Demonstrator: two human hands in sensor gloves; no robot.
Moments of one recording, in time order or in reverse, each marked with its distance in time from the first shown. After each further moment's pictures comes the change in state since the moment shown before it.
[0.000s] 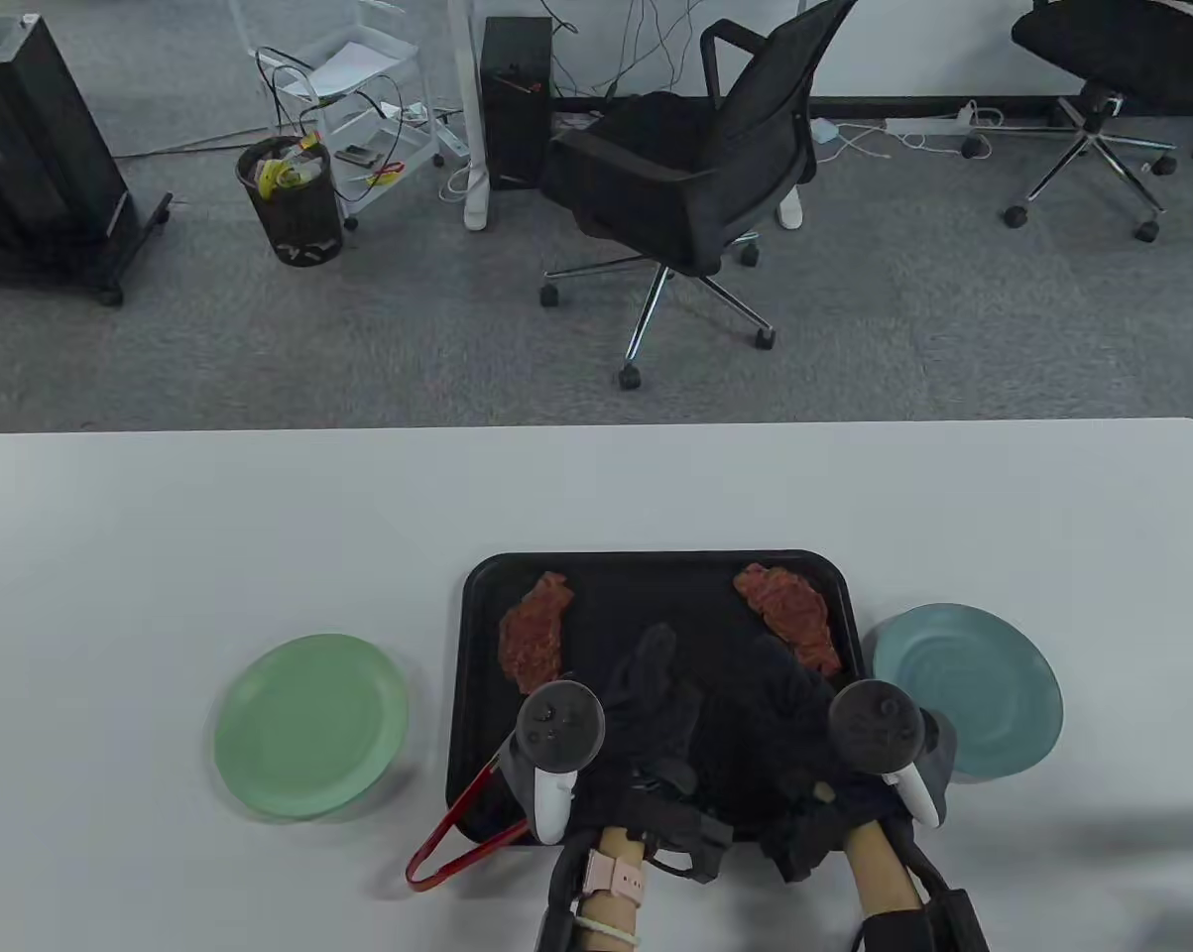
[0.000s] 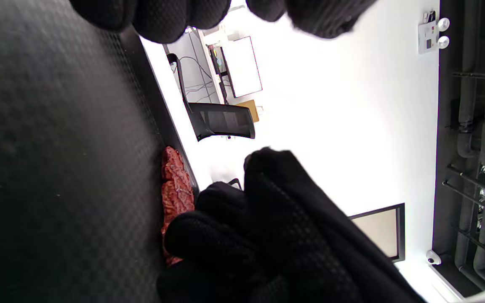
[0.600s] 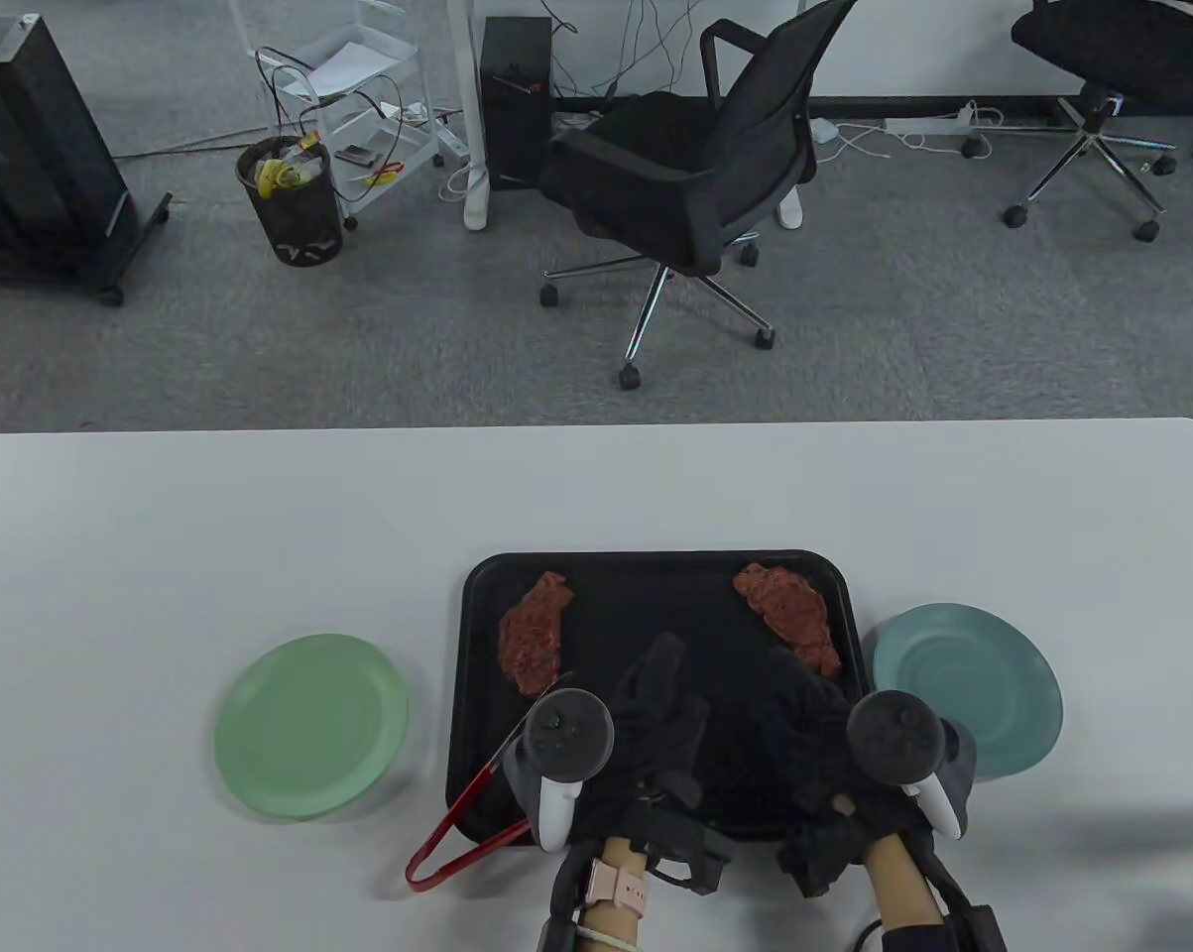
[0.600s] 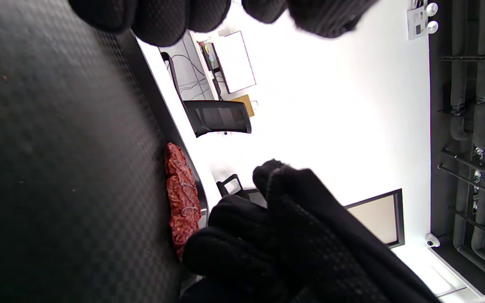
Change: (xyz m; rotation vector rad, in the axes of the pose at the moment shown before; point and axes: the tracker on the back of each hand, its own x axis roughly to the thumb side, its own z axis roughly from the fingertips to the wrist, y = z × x) left_hand 0.001 -0.003 0.005 -0.013 -0.028 -0.048; right_hand -0.019 -0.008 0.008 0.015 0.010 -0.012
